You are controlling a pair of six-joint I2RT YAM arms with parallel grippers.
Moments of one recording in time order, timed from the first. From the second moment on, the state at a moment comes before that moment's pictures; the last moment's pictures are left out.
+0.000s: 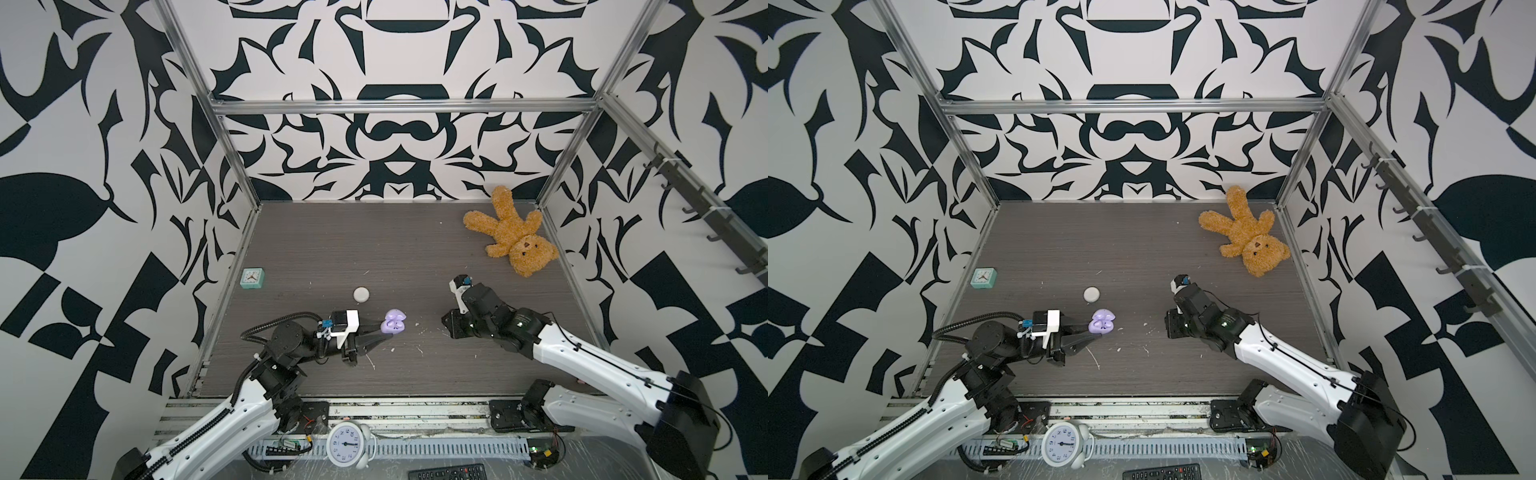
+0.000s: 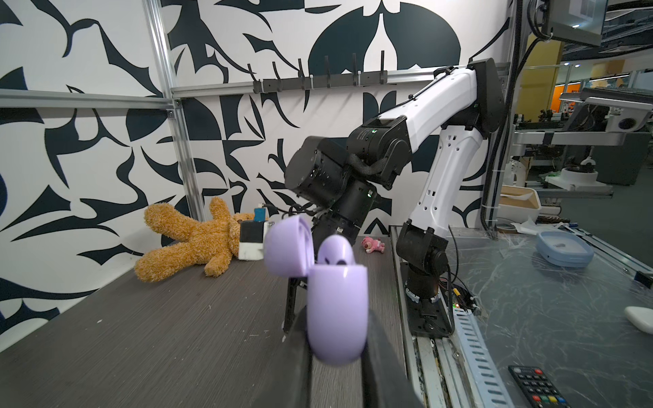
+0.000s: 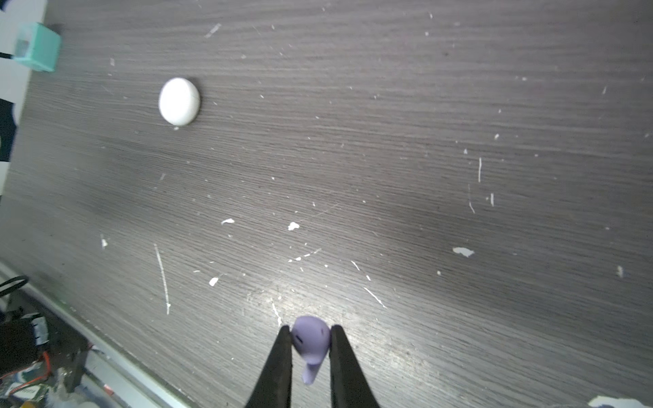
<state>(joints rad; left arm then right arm) -0.77 0.56 0.27 0.50 0.68 -0.08 0.76 1.02 0.67 -0.51 -0.04 0.60</state>
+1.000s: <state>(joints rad) -0.77 0.68 0.27 0.56 0.62 -0.17 0.76 0.83 0.85 -0.24 -0.34 0.63</state>
